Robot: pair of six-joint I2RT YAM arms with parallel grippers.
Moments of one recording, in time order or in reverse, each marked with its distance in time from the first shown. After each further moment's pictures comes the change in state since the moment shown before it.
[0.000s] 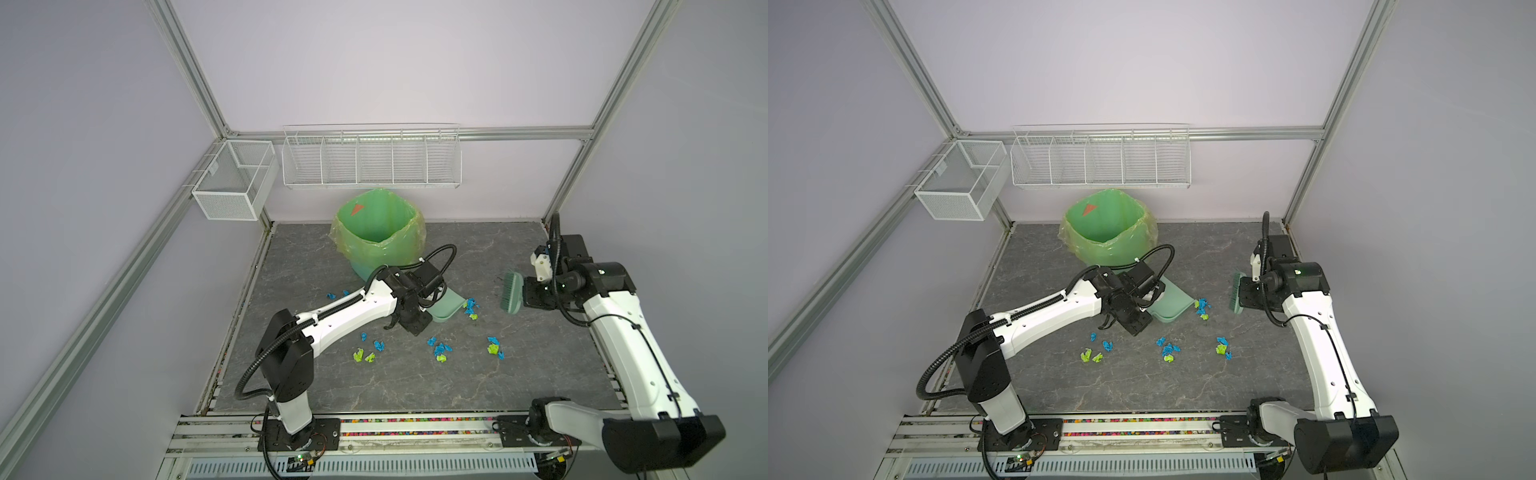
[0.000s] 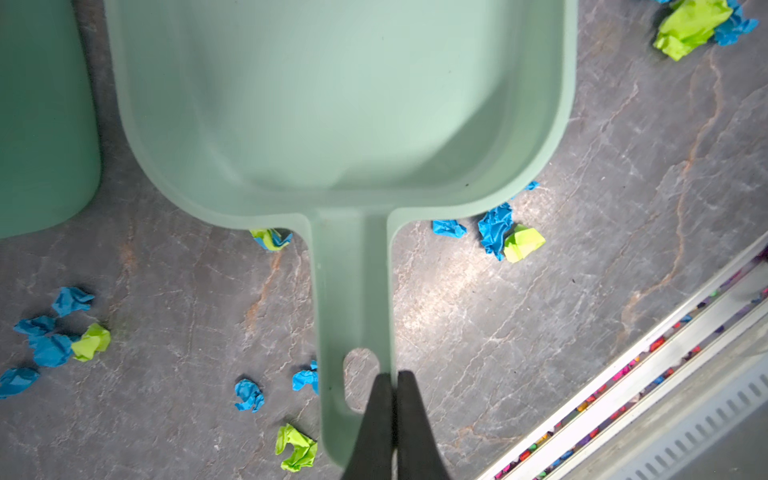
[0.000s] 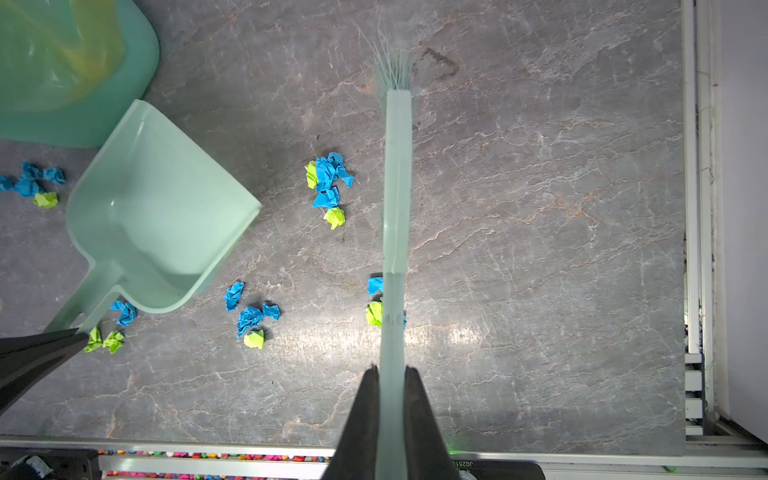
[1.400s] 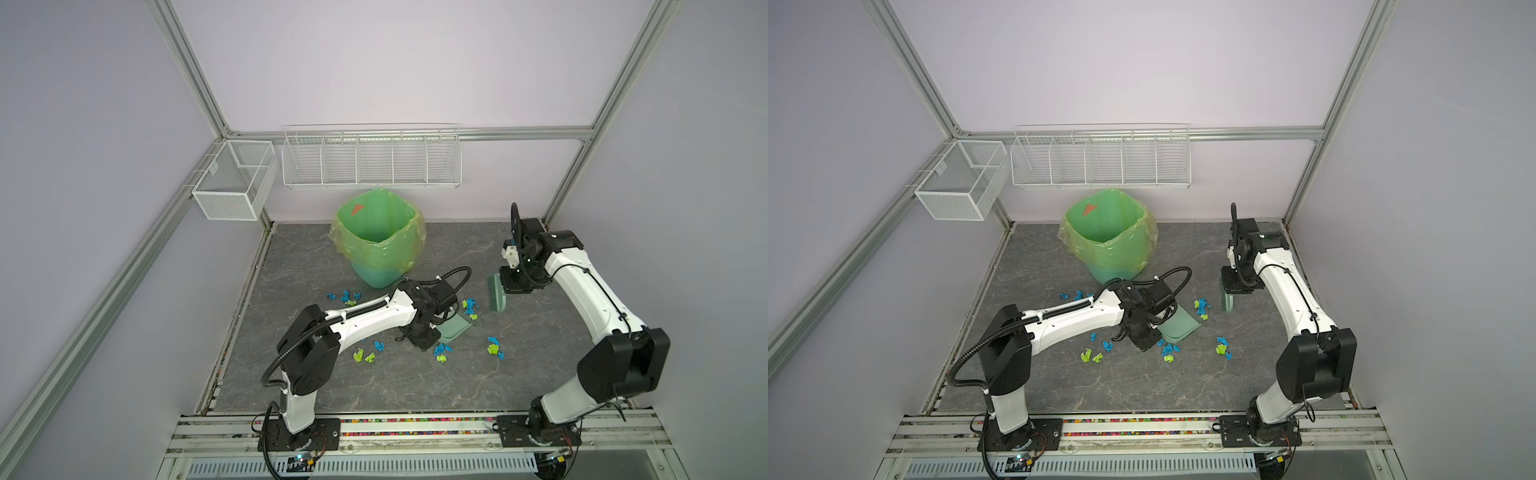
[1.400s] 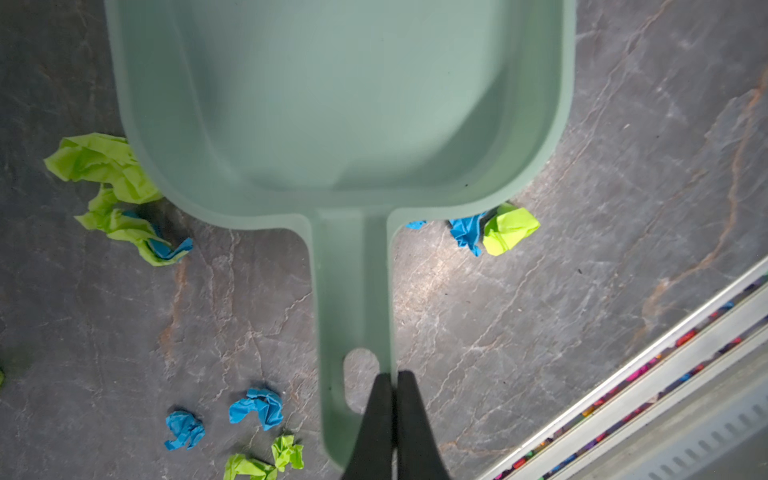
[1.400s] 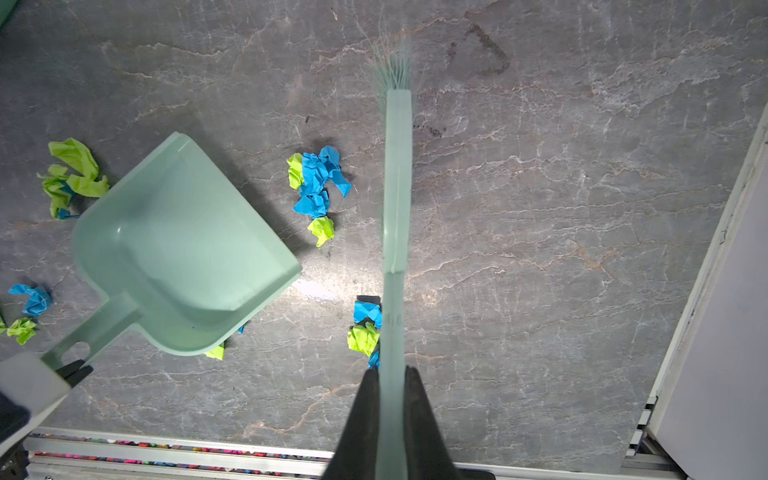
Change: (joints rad) left arm -0.076 0.128 -0.009 0.010 0.012 -0.015; right arm 0.057 0.359 0.166 -0.020 0.041 -0.116
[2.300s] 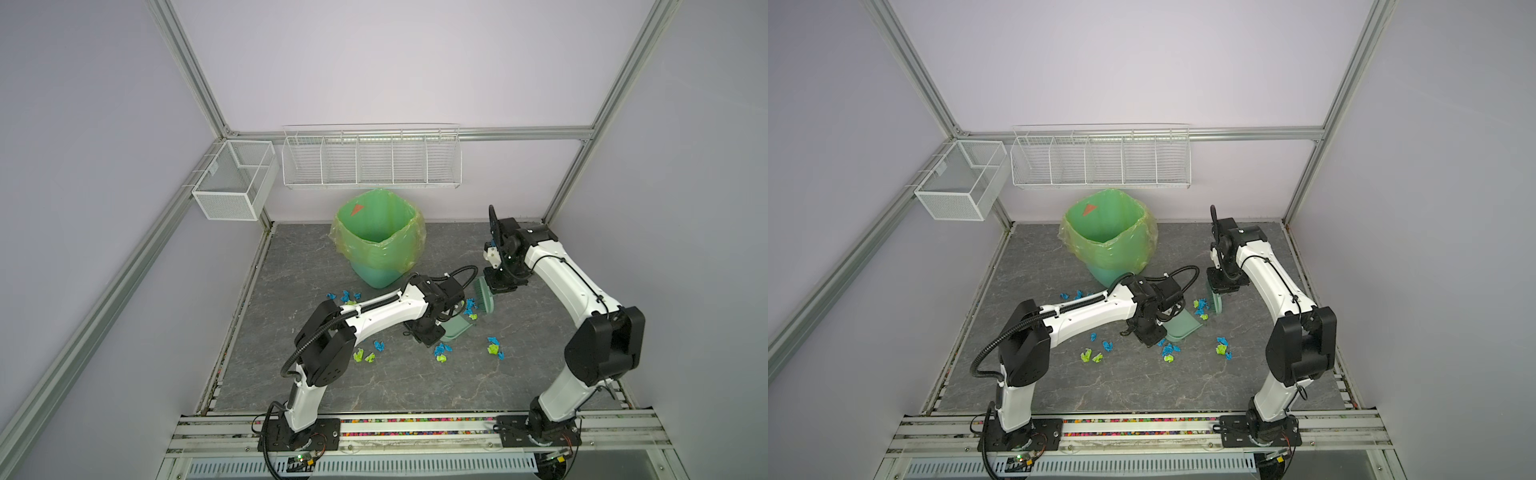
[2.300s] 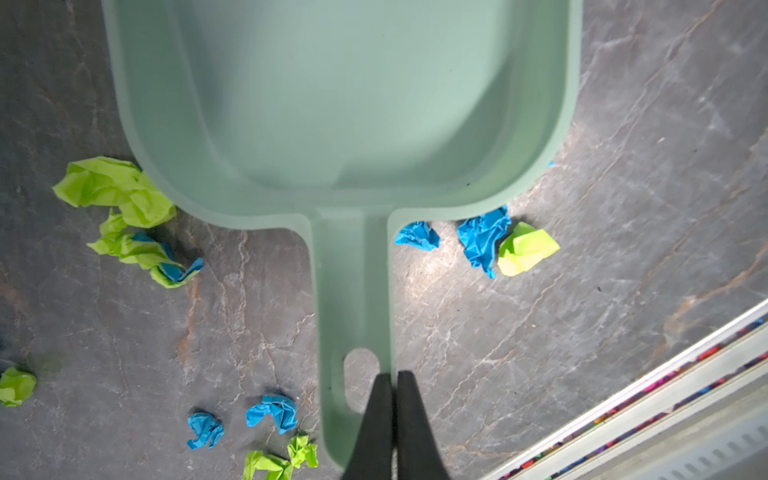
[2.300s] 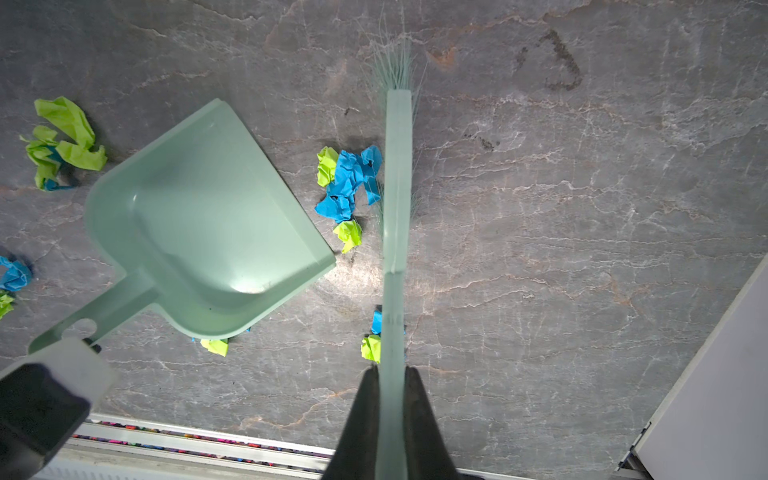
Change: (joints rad) left arm -0.001 0.118 0.154 -0.106 -0.032 0.020; right arm 0.089 0.115 0.060 -0.015 0.002 -0.023
